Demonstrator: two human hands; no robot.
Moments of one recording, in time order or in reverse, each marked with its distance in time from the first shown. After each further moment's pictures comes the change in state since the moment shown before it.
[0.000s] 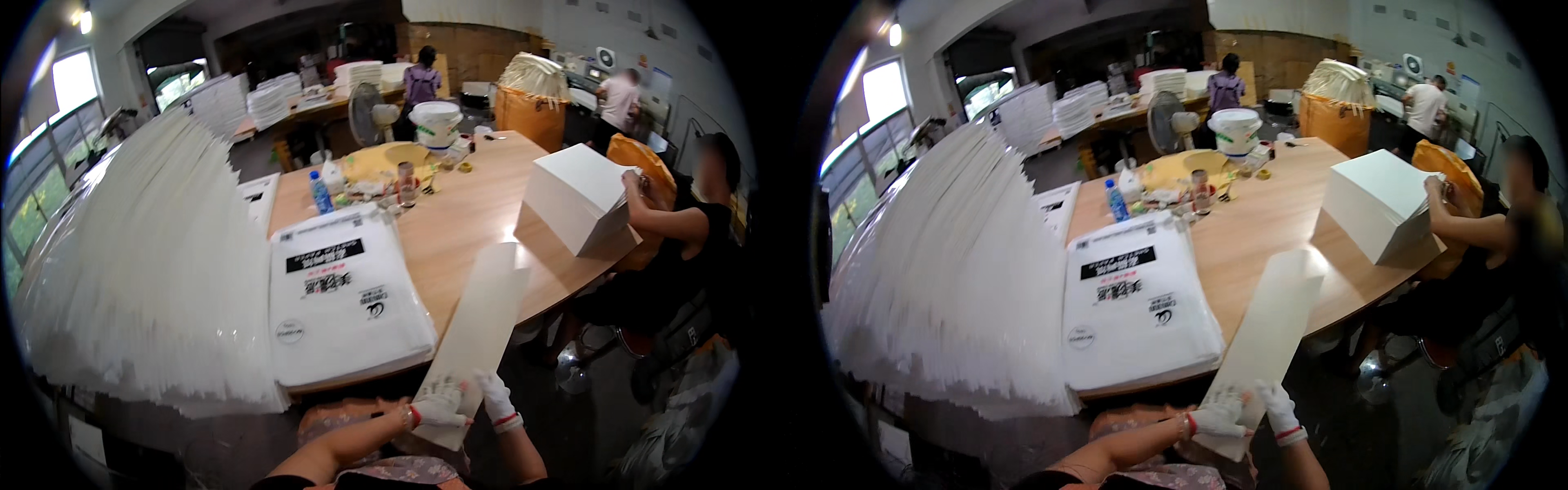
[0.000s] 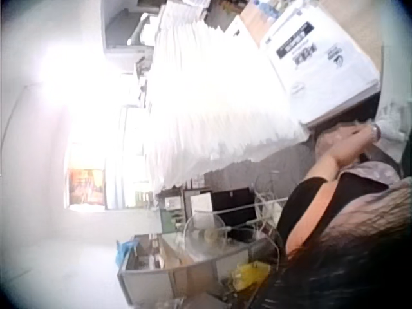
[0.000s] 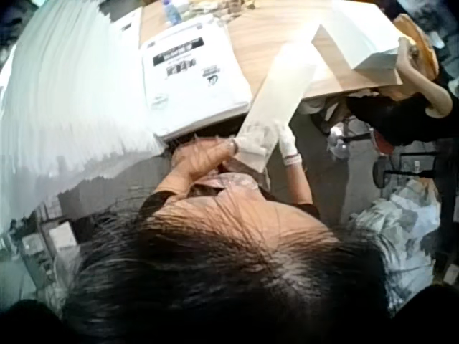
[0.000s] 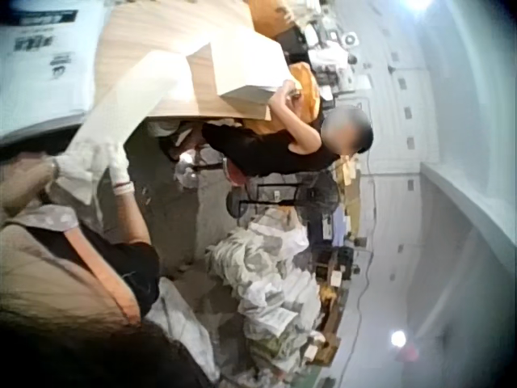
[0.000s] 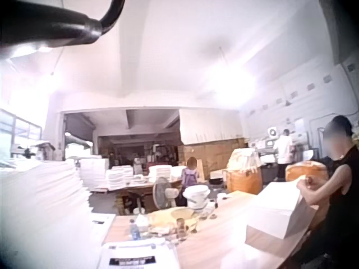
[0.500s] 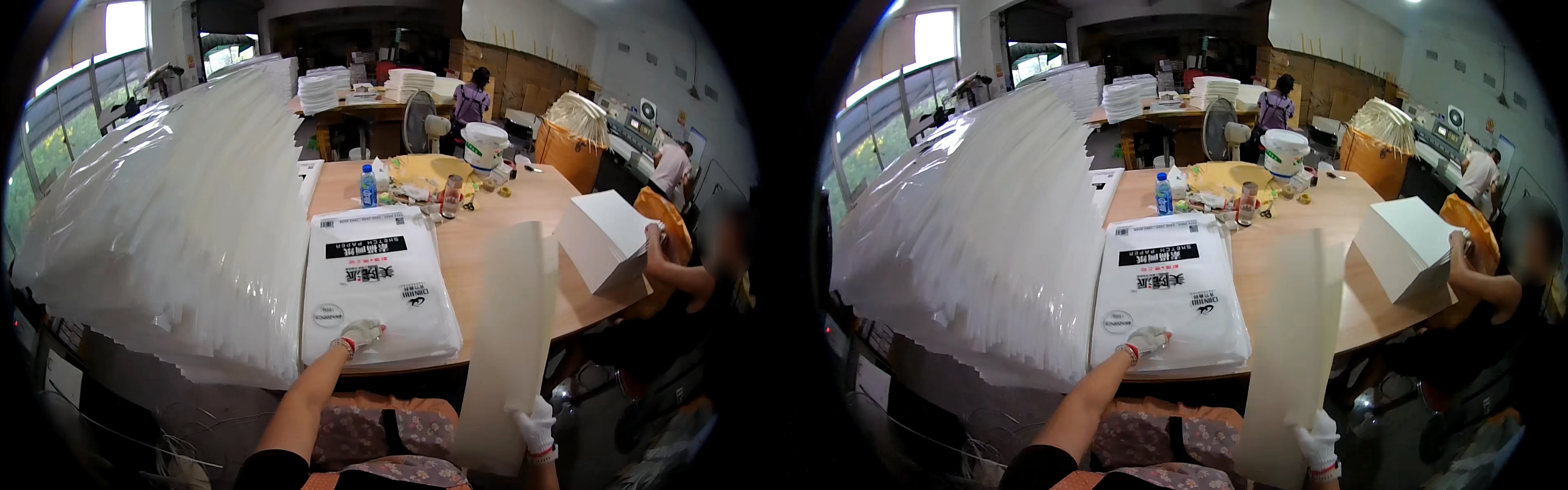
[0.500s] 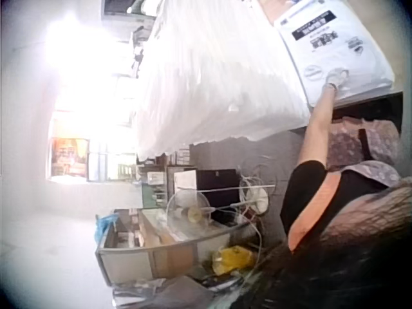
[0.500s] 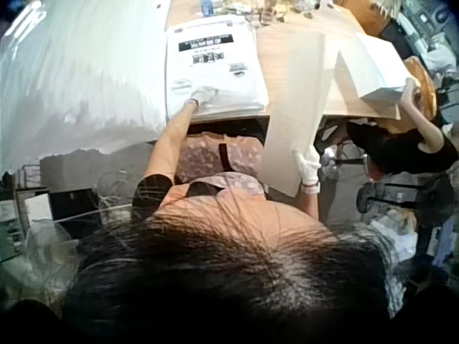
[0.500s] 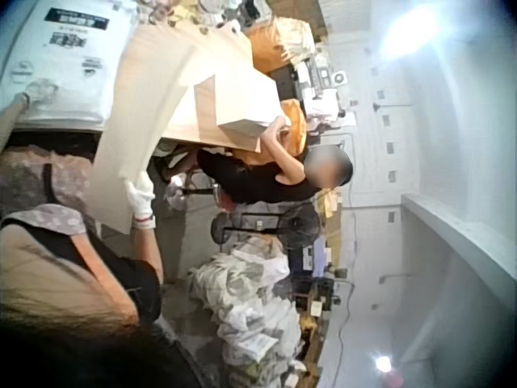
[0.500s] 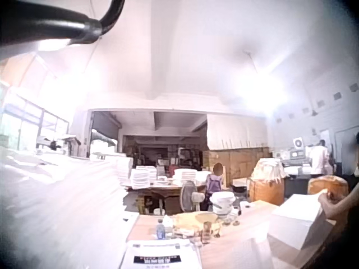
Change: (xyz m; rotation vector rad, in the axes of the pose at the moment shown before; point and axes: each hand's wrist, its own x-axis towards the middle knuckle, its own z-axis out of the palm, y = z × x) left_hand -0.055 -0.274 -0.056 -0.563 0.294 -0.573; right_hand -0.075 -0.123 0.006 -0.545 -0.028 -0.227
